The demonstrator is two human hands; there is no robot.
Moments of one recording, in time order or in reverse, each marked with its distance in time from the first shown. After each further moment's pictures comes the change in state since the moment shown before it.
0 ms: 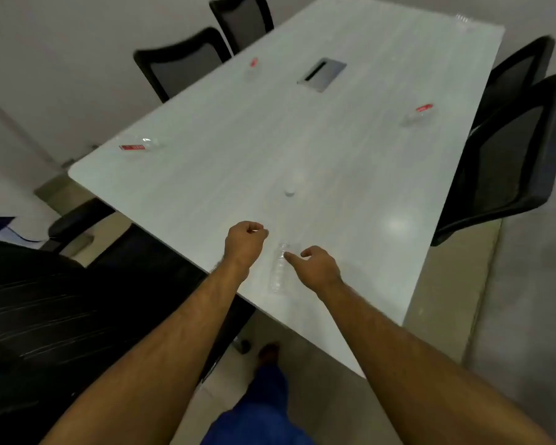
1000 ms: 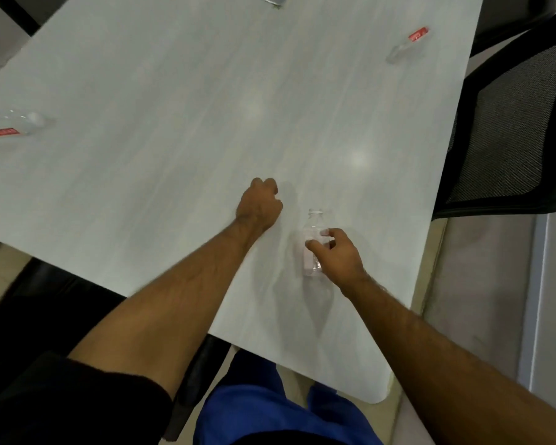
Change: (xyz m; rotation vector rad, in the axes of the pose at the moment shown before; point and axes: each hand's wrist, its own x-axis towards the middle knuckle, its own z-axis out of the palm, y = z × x) left_hand 0.181 0.030 0.119 0.830 -0.282 0.401; right_hand 0.113 0.026 -0.041 0.233 0.145 0.250
